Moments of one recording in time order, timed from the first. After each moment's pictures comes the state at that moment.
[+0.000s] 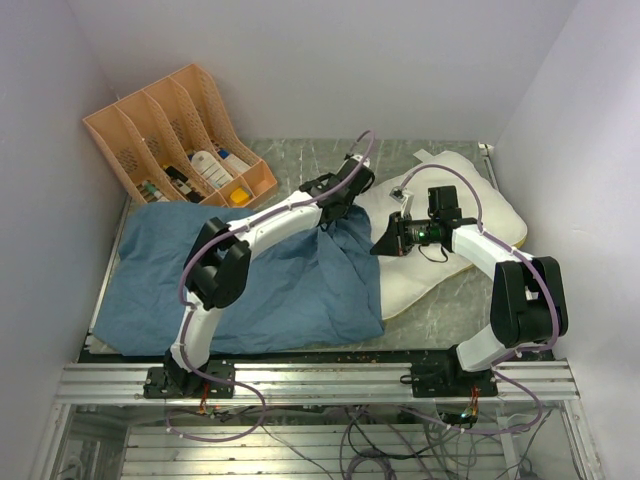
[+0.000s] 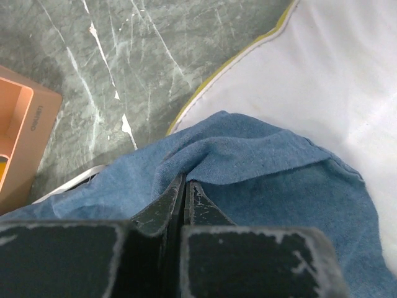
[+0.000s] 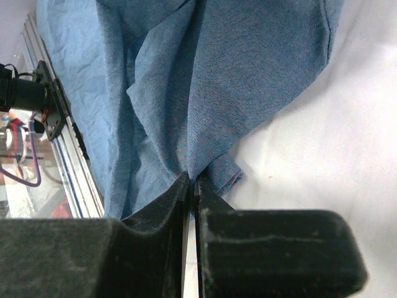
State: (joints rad) left arm -0.82 2.09 1.80 -0.52 -0.48 -0.19; right arm 0.14 1.56 0.90 -0.28 -0.96 -0.11
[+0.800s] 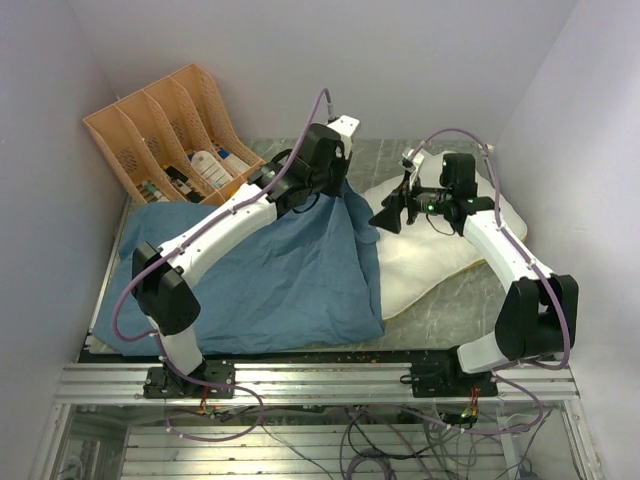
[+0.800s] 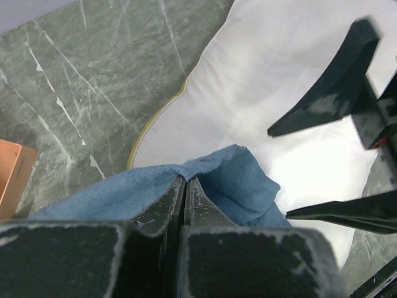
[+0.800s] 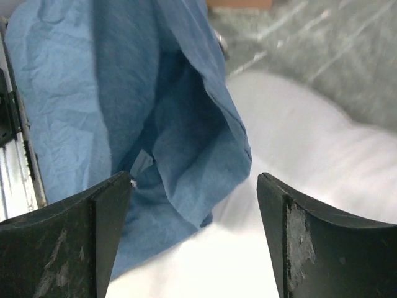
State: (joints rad) left arm -0.78 1.75 1.77 -0.50 -0.15 -0.19; right arm 0.13 1.48 1.10 -0.31 -0.93 -0.28
